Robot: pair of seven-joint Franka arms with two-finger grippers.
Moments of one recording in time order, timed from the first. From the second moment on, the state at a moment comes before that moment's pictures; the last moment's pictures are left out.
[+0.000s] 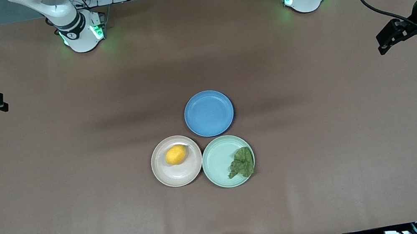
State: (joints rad) left arm -0.02 0.02 -0.11 -1.53 0.04 1.59 -0.15; right arm -0.02 0.01 0.00 -1.54 0.00 1.49 -0.04
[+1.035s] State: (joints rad) left arm -0.08 0.14 -0.17 -1.55 0.00 1.88 -0.15; right arm -0.02 0.01 0.00 -1.55 0.00 1.49 -0.04
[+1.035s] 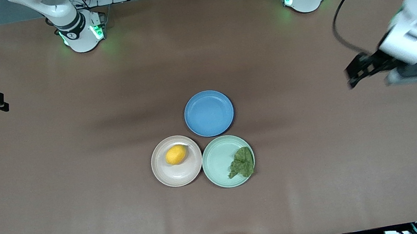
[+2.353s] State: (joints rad) left arm -0.44 0.75 -0.18 -1.51 0.32 2.64 -0.24; right arm 0.12 0.03 0.01 -1.56 0.03 1.50 0.45
